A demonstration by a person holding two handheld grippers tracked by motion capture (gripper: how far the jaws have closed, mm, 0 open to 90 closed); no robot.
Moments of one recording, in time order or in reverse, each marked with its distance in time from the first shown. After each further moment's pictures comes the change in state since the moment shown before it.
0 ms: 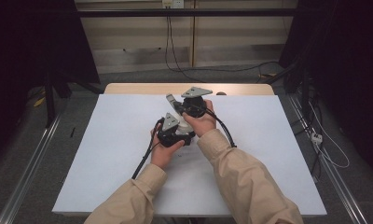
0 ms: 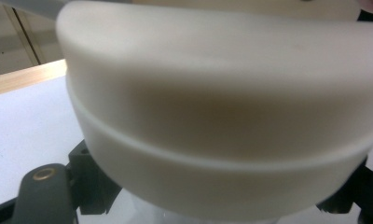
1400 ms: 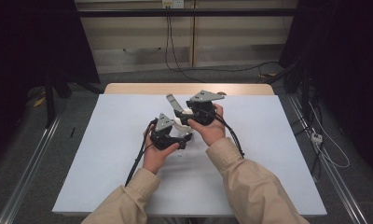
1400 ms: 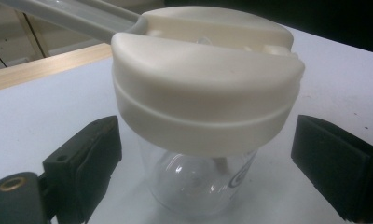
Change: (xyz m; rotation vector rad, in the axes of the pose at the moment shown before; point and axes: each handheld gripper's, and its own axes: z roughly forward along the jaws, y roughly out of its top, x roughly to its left) left arm -0.003 0.013 -0.036 0.058 0.004 -0.023; right arm 0.009 -0.002 -0.043 -0.035 -0.008 0.036
